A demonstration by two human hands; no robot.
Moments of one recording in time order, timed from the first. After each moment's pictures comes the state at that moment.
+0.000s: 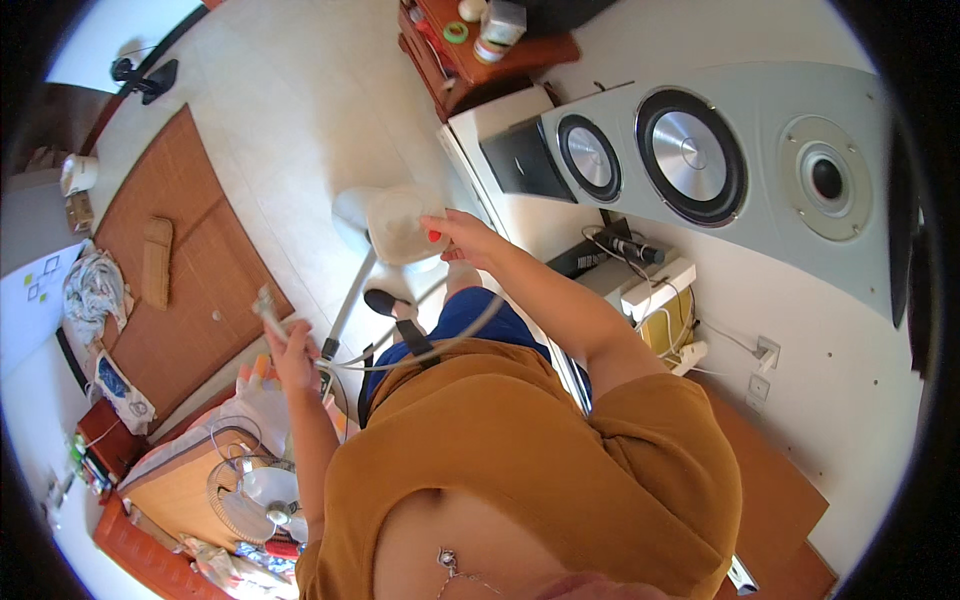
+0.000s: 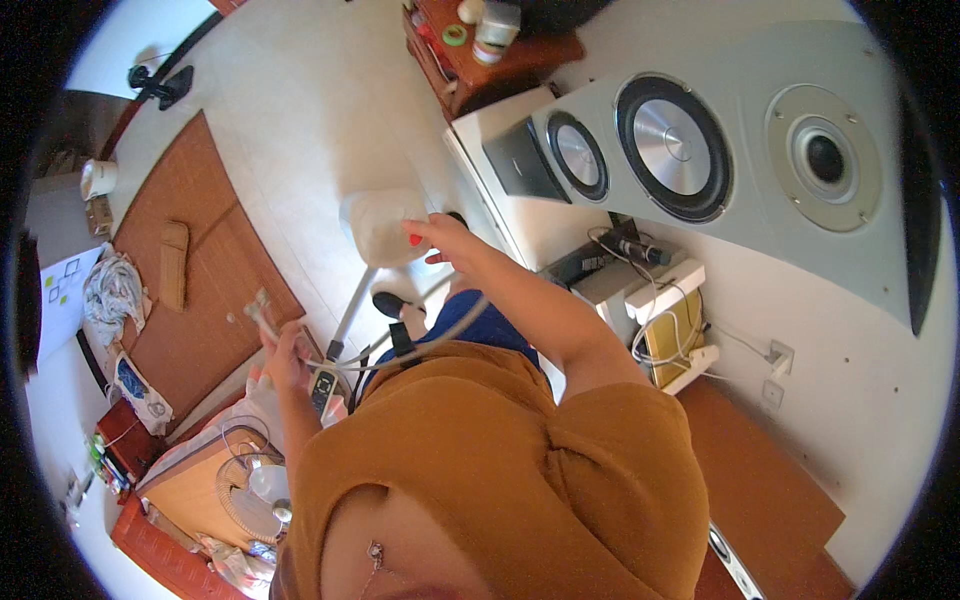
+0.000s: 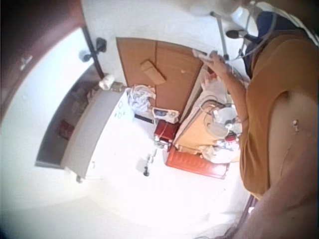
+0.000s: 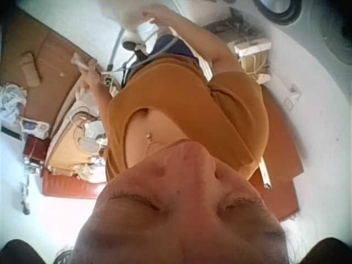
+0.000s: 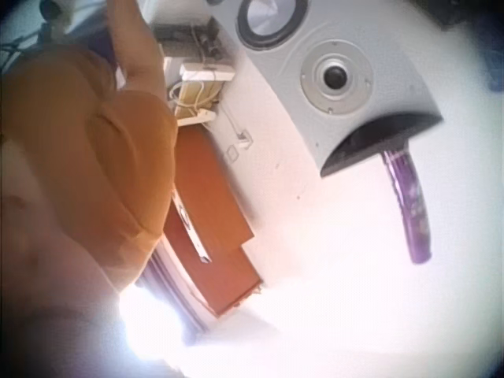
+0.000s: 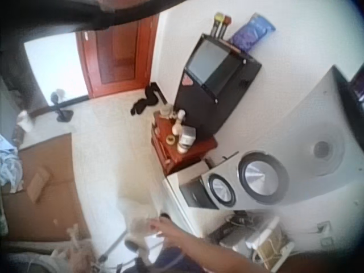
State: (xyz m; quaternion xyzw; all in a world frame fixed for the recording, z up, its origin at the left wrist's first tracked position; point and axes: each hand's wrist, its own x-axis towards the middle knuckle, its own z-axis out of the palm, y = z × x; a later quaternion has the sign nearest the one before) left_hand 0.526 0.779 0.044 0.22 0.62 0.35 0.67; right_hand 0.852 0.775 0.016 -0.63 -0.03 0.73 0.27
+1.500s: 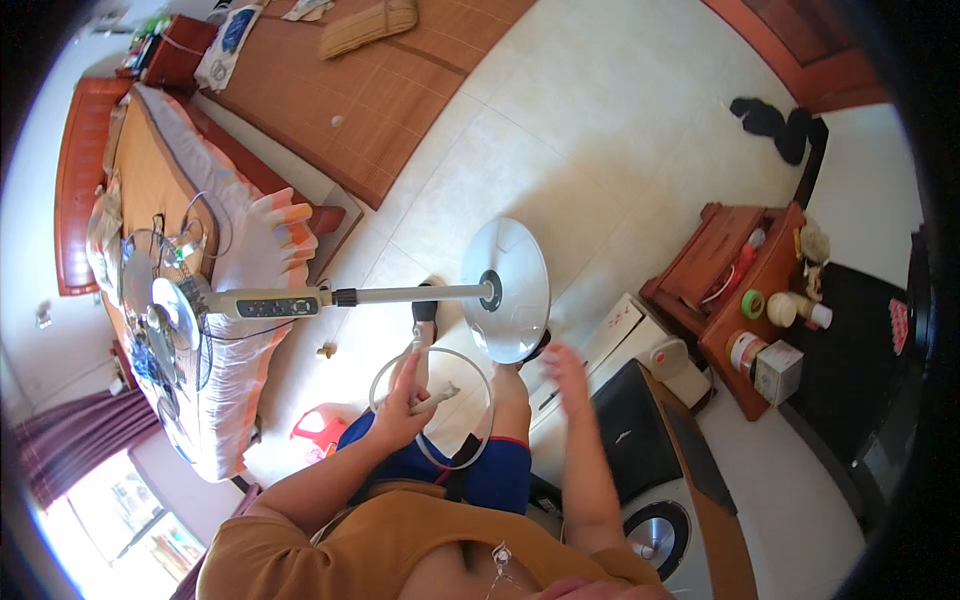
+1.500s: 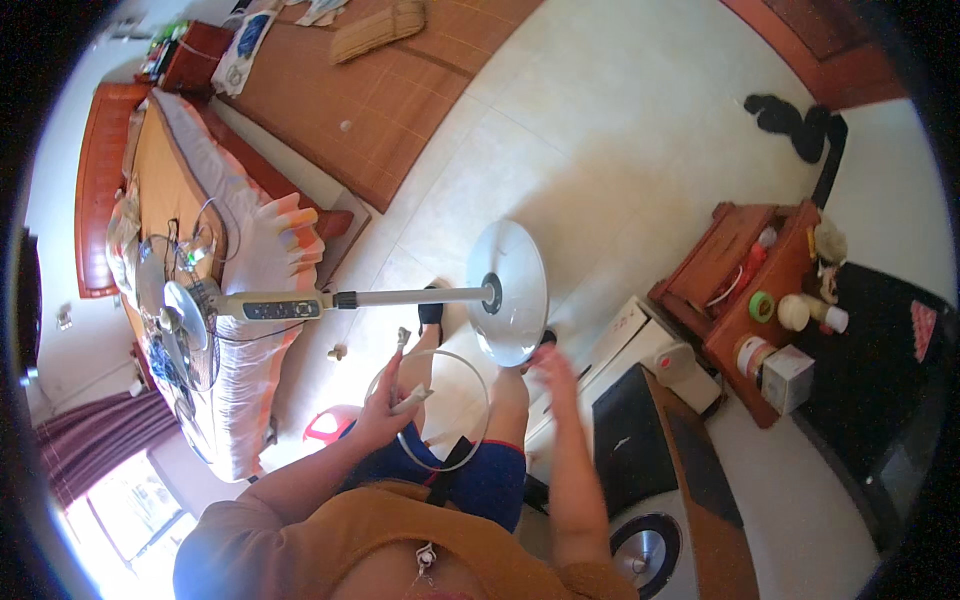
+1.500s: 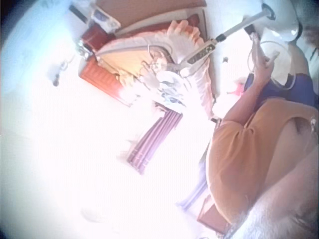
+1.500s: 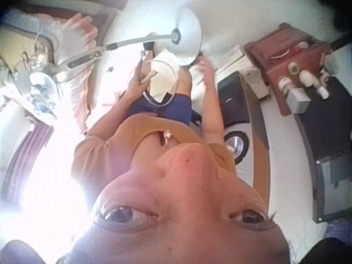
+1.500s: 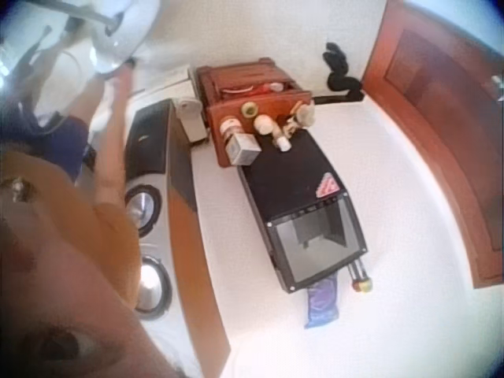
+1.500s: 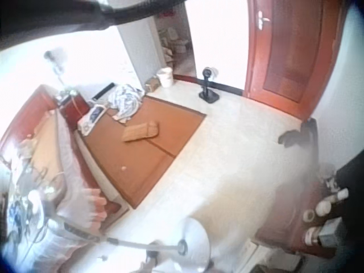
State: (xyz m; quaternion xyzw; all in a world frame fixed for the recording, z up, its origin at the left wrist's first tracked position) left_hand 0.649 0.711 -0.037 0.23 0.76 0.20 0.57; right_hand 0.904 0.819 -0.210 -0.60 -0.18 0.77 0.15
